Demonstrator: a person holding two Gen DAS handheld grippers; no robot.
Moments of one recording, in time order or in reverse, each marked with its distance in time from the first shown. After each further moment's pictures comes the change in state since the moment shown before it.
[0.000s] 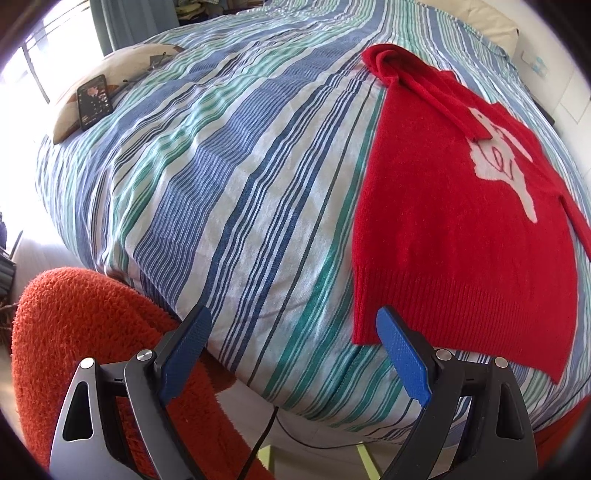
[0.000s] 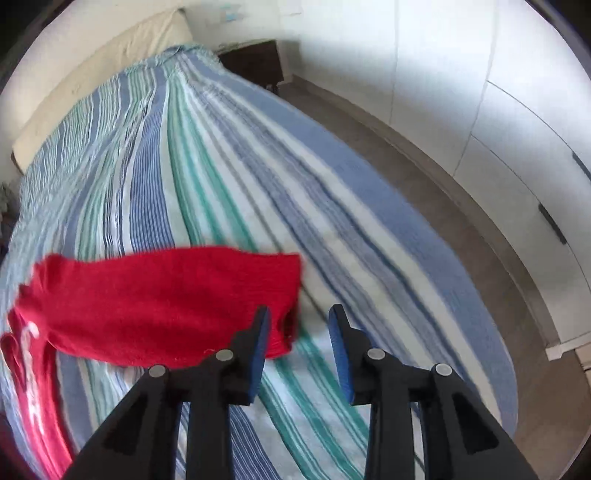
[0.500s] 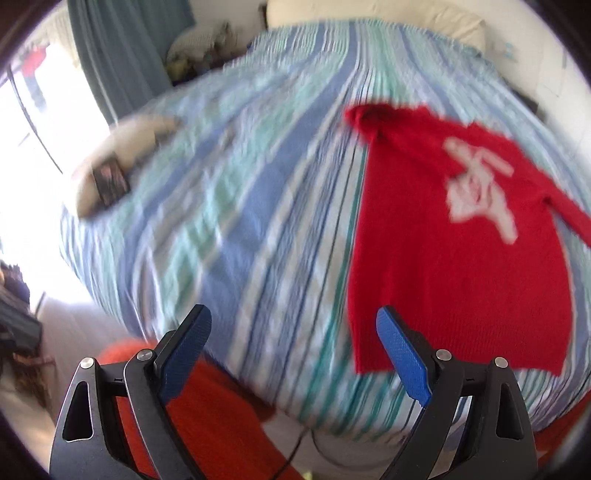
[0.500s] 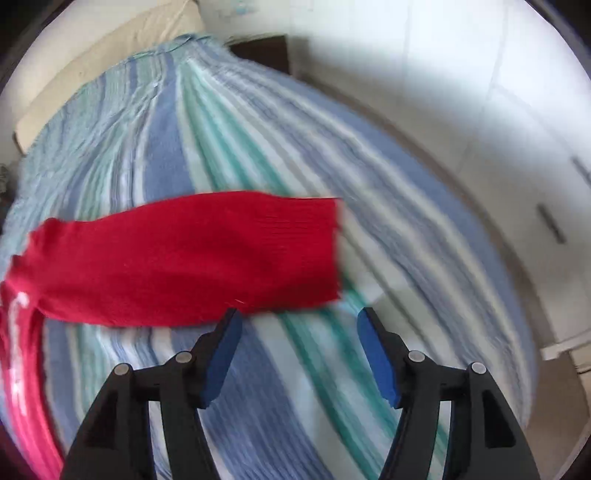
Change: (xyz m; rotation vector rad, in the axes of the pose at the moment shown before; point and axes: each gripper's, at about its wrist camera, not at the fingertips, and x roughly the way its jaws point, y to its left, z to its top) left arm -0.083 -0.017 0.035 0.164 -0.237 0.067; right arm 0.001 0.036 -0.054 -0.075 -0.008 -0.075
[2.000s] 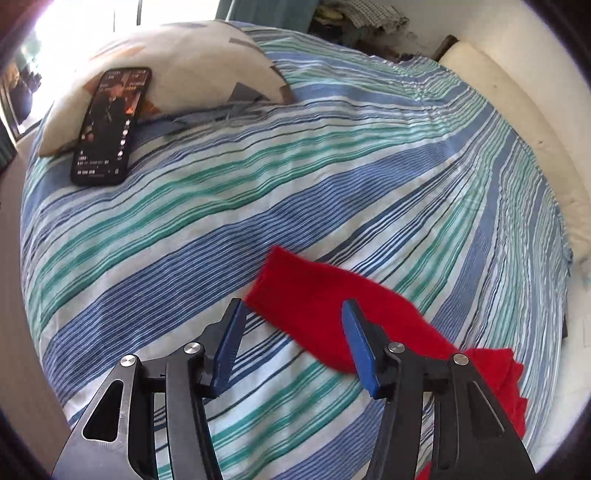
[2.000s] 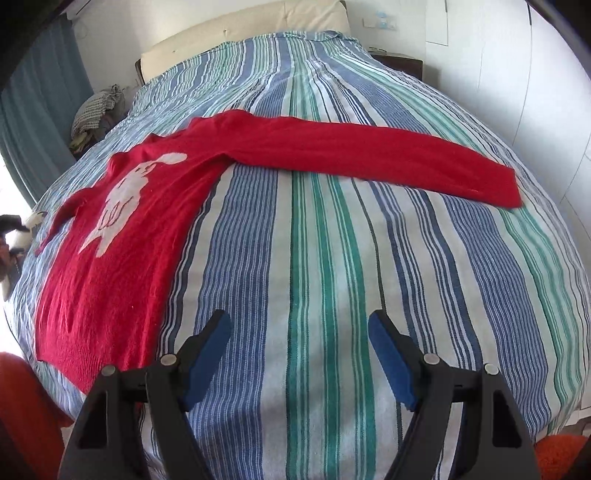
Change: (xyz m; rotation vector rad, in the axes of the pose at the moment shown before) left arm 0.232 0.215 0.153 -0.765 0.161 -0.062; right arm -0.075 0.130 -0.146 -0.335 -0.033 0.330
